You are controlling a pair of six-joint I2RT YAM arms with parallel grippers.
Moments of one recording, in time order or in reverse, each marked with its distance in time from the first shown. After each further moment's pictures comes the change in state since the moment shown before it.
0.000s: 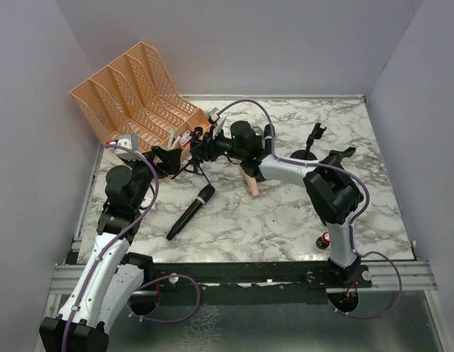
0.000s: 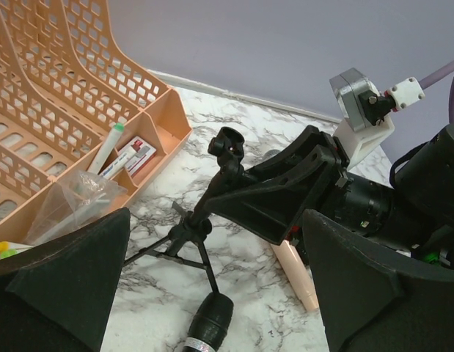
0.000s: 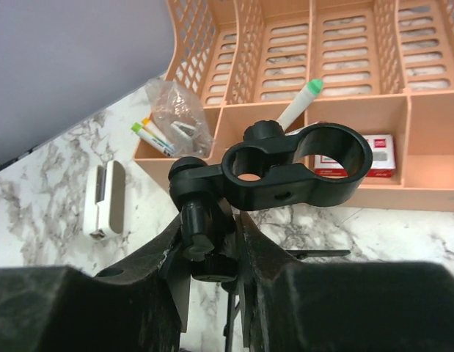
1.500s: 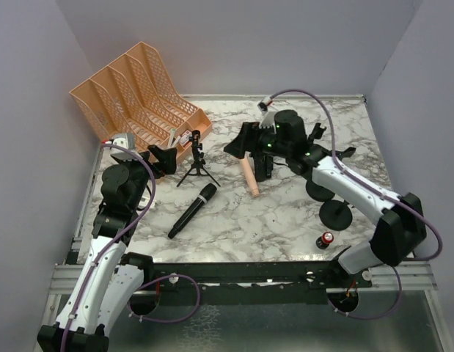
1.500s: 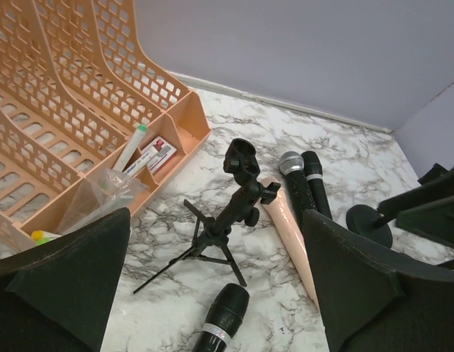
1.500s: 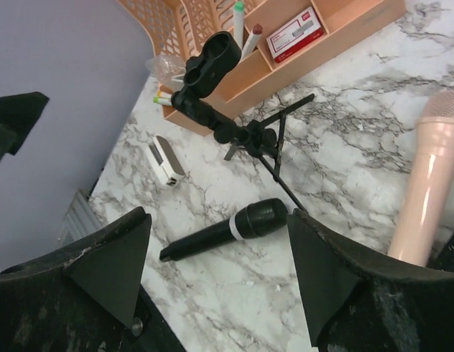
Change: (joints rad) left arm 0.000 -0.033 0.066 -0.127 -0.044 0.033; right arm -0.151 -0.610 -0.196 -0.623 0.111 0.329
